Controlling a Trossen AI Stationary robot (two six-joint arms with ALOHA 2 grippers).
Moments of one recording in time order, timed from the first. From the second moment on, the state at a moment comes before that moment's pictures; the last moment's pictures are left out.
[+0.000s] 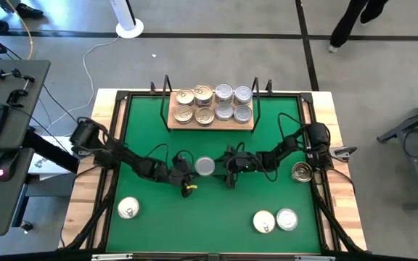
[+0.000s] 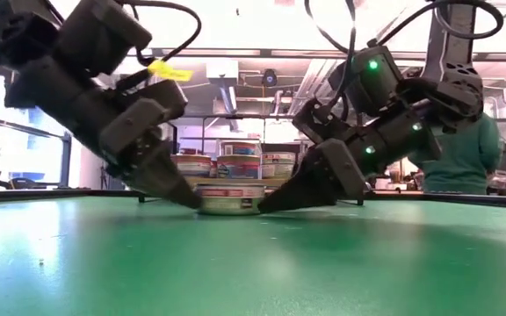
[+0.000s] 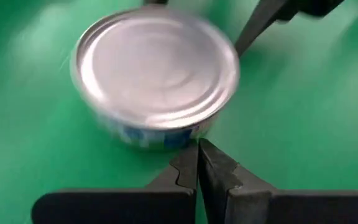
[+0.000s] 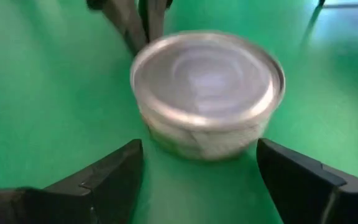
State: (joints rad) left arm -0.31 1.76 0.57 0.45 -0.41 -0.53; right arm 0.09 2.02 0.65 0.92 0.08 0.06
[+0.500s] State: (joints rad) left arm -0.26 1.73 0.57 0.38 -0.51 -0.54; right arm 0.08 2.02 0.66 0.90 0.09 0.04
